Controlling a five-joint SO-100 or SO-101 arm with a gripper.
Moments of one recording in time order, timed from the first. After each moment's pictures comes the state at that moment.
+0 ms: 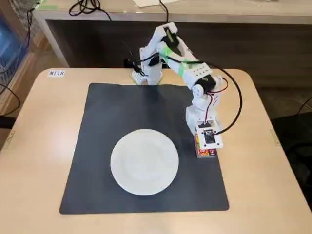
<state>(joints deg) -30.3 63.5 66.4 71.4 -59.8</state>
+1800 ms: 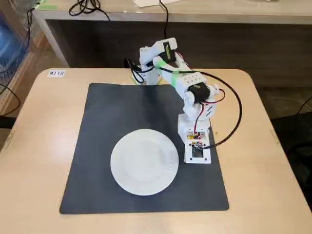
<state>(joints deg) -16.3 50.6 32.3 91.8 -61.0</state>
